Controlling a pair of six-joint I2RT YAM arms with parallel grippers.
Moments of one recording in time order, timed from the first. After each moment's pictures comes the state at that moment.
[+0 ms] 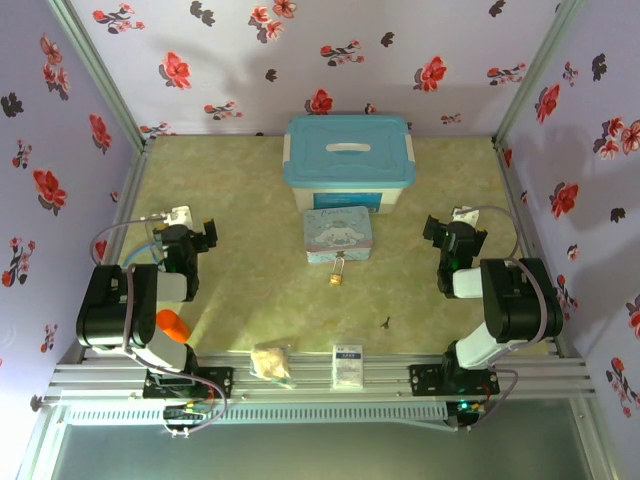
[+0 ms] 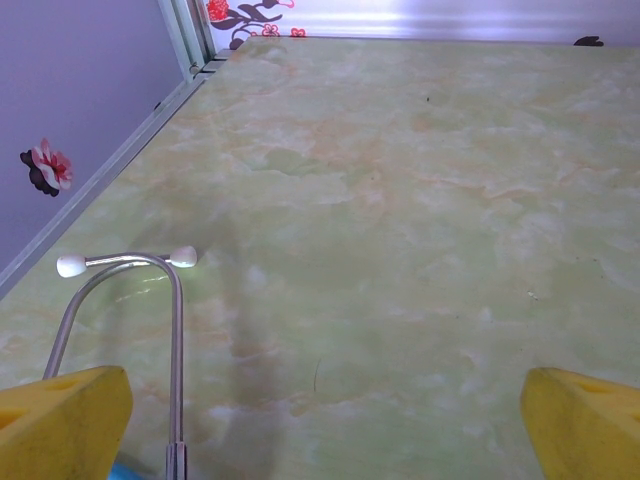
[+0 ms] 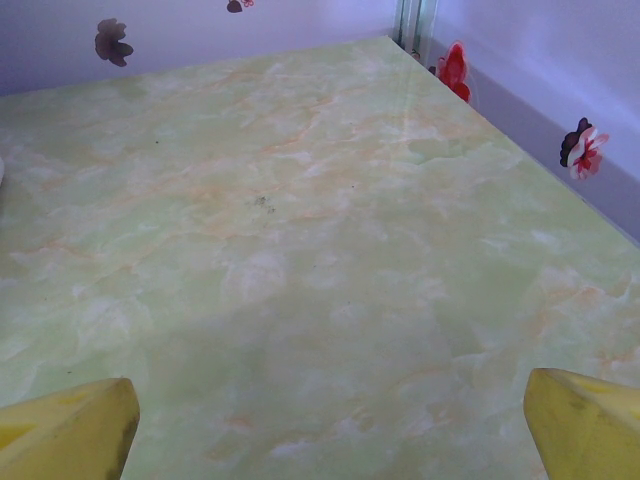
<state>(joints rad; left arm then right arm) -0.03 1.55 0.37 0.82 -0.24 -0.02 0.03 1.57 0.38 0.81 0.30 0.13</state>
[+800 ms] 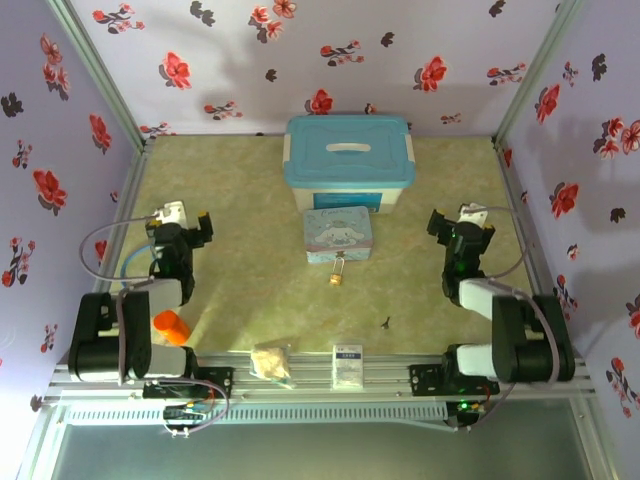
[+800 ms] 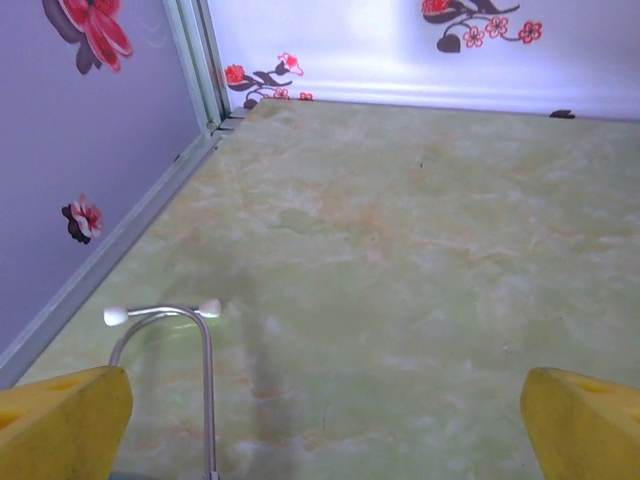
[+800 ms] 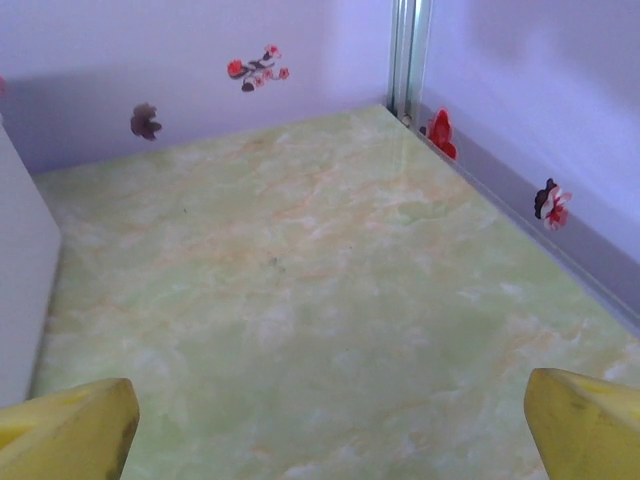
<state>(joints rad) -0.02 1.34 0.37 0.68 -0.24 -0.02 0.04 1.28 0.36 0.63 0.30 0.16</state>
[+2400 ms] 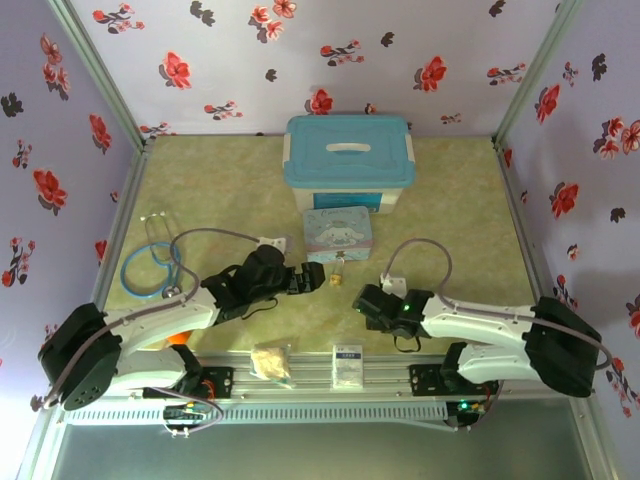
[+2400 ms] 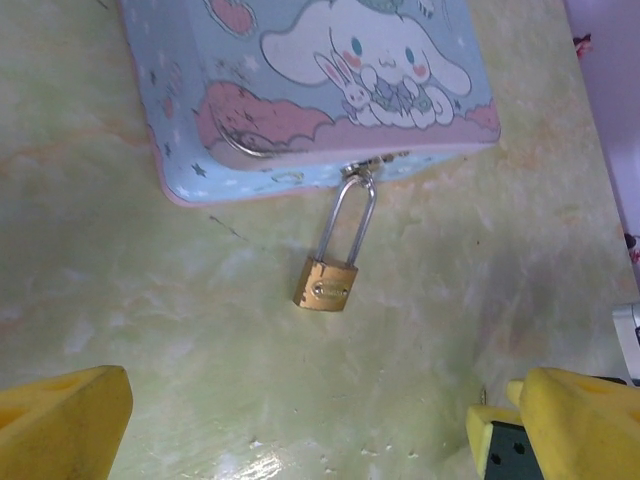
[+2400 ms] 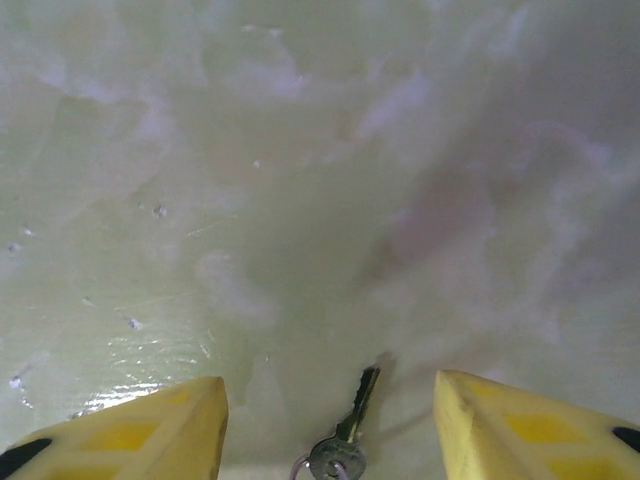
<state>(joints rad) -0.93 1.21 0.58 -0.02 -0.03 -0.86 1.08 1.20 0.52 -0.66 0.32 1.07</state>
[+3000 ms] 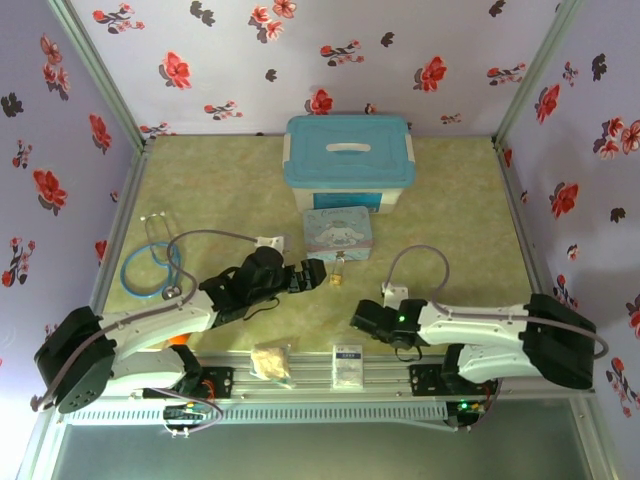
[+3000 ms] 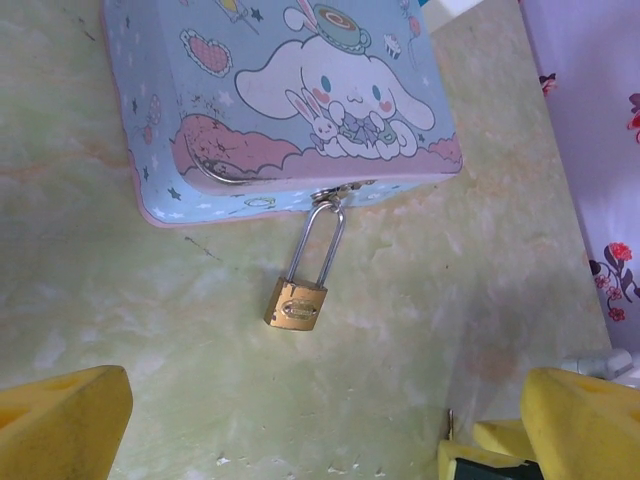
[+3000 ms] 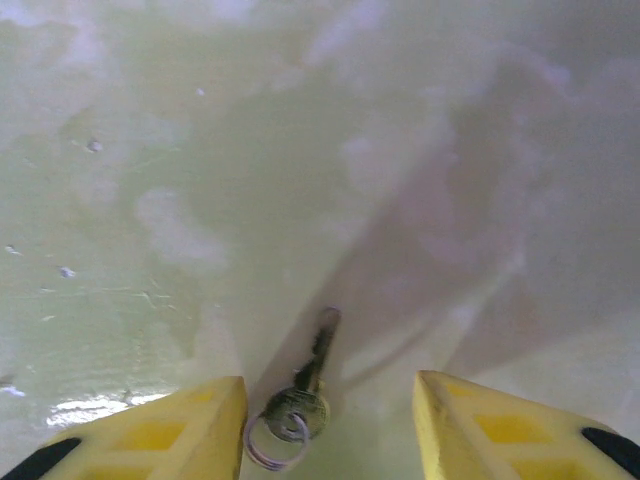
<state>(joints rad) -0.95 1.17 0.57 0.02 -0.08 -0.91 1.19 1.19 0.48 -0.72 0.38 1.21</state>
